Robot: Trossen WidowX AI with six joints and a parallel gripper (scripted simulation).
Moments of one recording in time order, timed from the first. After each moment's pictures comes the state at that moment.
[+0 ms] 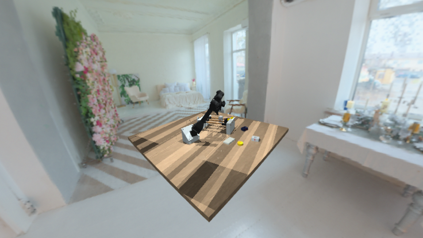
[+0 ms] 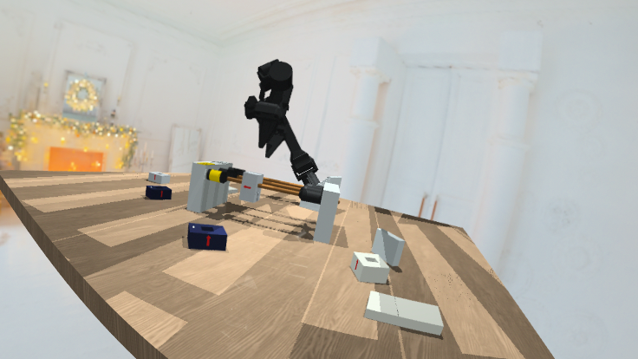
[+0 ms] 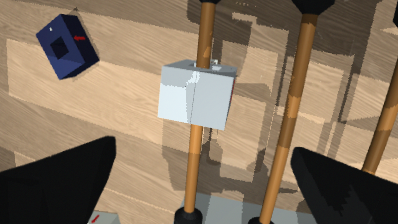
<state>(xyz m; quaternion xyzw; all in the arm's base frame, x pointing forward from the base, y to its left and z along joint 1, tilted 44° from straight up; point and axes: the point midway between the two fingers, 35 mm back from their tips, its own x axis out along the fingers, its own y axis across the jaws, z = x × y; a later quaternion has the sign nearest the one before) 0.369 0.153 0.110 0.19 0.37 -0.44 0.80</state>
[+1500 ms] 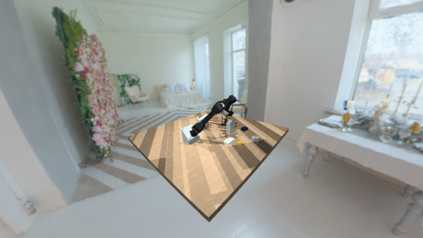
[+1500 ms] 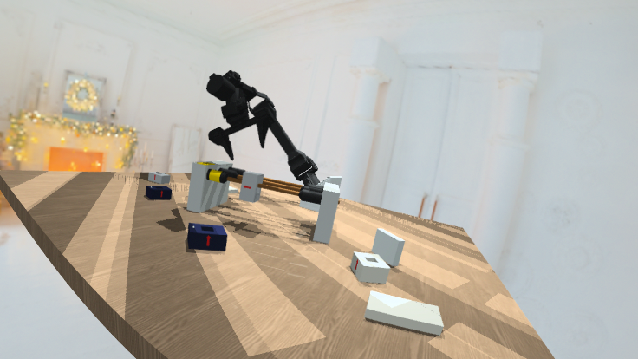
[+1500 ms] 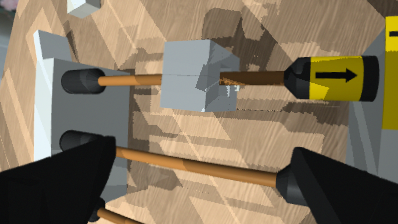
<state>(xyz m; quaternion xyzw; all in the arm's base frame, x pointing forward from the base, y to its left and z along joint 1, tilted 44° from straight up) 0.377 0.089 0.149 -0.21 0.64 0.09 0.73</state>
